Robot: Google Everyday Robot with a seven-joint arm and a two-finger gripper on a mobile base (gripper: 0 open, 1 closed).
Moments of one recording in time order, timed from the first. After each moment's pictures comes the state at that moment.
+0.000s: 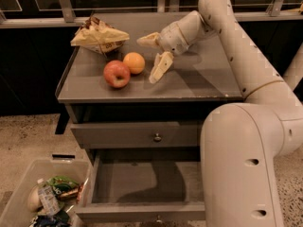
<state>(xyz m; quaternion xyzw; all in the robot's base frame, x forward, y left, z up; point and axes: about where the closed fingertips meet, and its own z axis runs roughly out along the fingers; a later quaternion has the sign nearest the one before) 0.705 0.002 0.855 -0.70 0.53 0.32 0.35</state>
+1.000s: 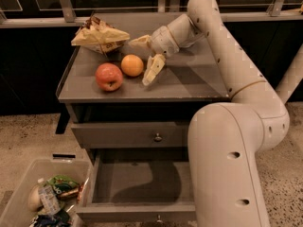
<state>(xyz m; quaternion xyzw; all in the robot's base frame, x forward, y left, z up) 0.713 0.025 0.841 -0.72 0.50 0.32 0.35</state>
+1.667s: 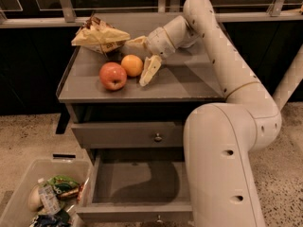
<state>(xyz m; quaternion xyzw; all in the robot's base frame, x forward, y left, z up) 0.715 0.041 0.838 -0.73 0.48 0.33 0.36</state>
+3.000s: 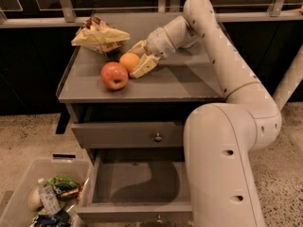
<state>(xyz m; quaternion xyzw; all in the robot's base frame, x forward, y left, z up) 0.715 0.041 0.838 -0.73 0.48 0.33 0.36</state>
